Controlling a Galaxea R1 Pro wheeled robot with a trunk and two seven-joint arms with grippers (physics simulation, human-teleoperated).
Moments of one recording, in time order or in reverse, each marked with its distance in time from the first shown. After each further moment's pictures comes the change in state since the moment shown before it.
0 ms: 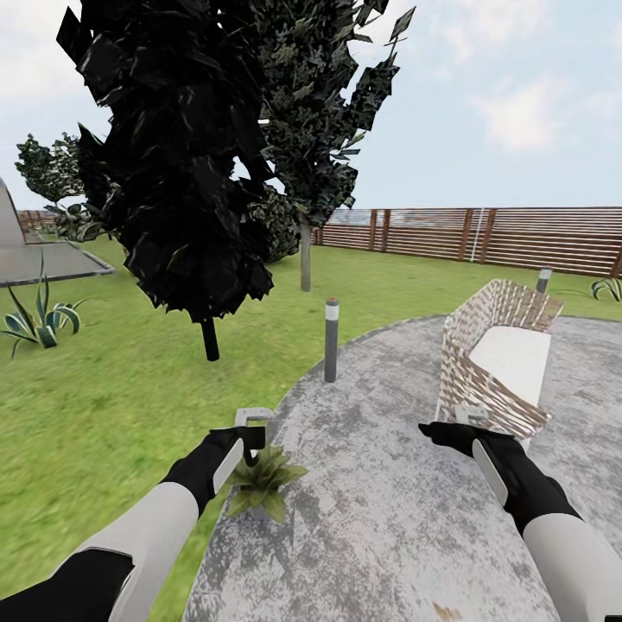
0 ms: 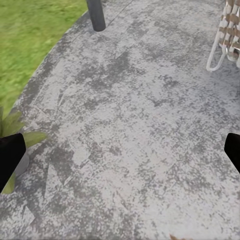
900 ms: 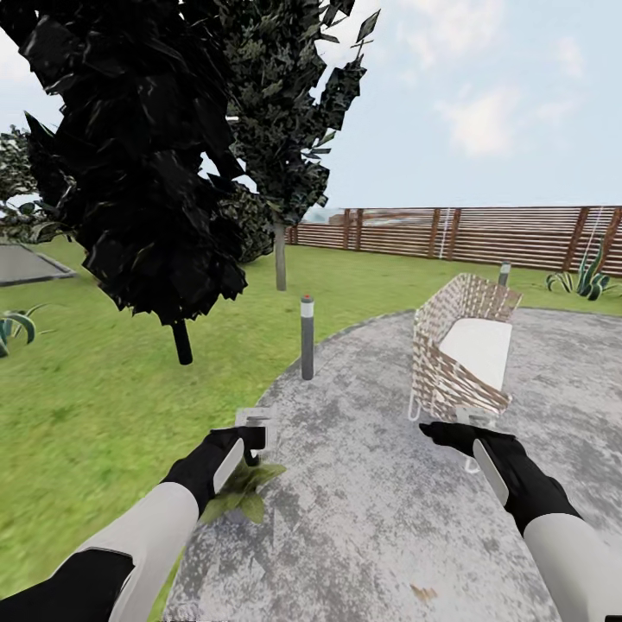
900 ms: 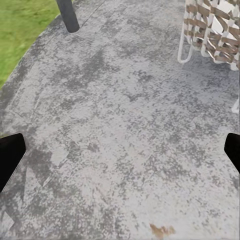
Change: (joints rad) left arm 0.000 -0.001 -0.001 -0.001 0.000 0.000 0.000; right arm 0.000 -0.001 -0.004 0.000 0.000 0.000 -0.001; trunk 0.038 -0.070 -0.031
